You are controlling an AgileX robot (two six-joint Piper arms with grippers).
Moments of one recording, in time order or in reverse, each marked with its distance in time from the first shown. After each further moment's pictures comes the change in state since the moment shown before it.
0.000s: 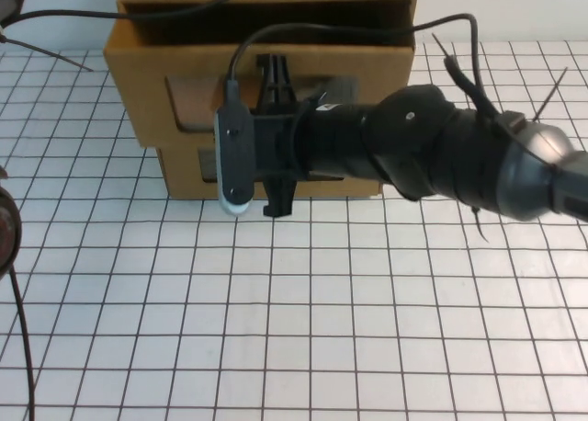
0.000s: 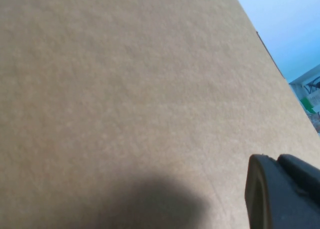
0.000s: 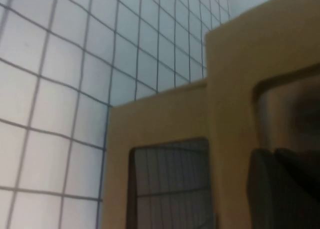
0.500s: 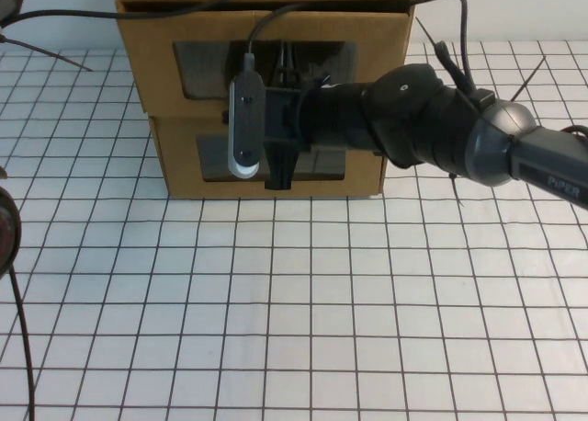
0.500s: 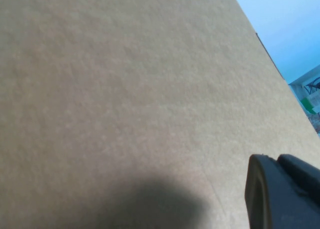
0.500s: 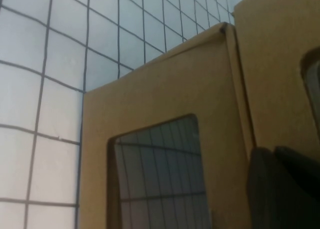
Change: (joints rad) right arm -0.095 0.172 -0.202 0.066 0.109 0.000; left arm 0.002 0.000 0.000 -0.003 -0.002 0.002
